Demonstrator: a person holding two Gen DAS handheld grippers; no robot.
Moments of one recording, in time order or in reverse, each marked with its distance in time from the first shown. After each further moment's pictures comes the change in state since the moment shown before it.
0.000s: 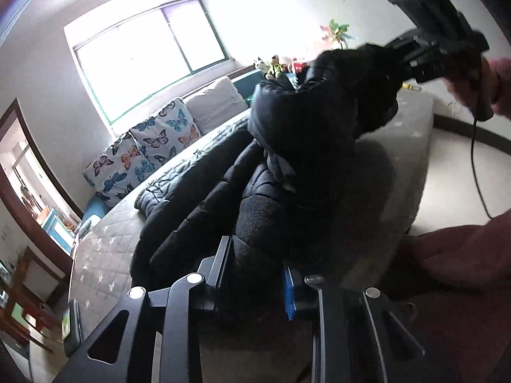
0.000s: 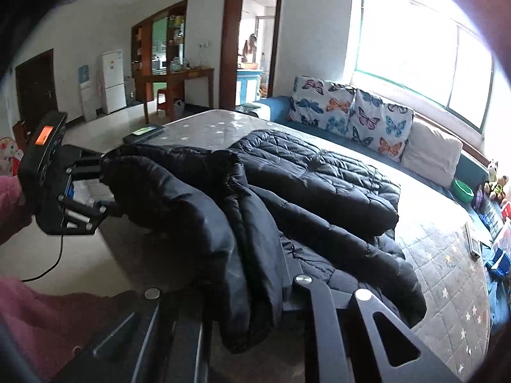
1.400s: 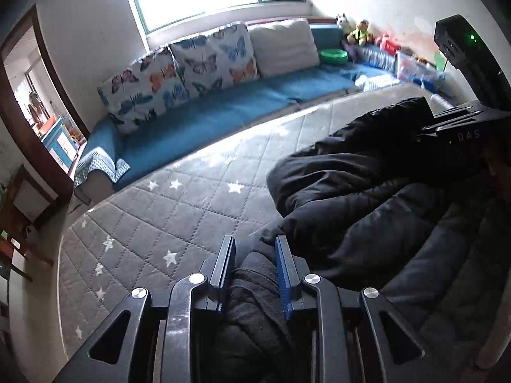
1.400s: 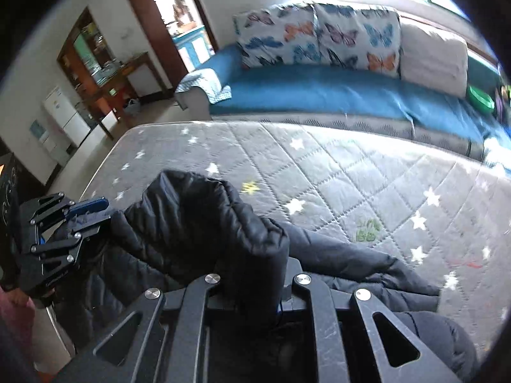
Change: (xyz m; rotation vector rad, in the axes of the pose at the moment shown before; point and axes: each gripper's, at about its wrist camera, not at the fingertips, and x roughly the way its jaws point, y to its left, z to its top) left arm 0.290 0.270 0.157 -0.320 0.328 0.054; right arm 0.297 -0.211 0.137 0.423 0.303 0.067
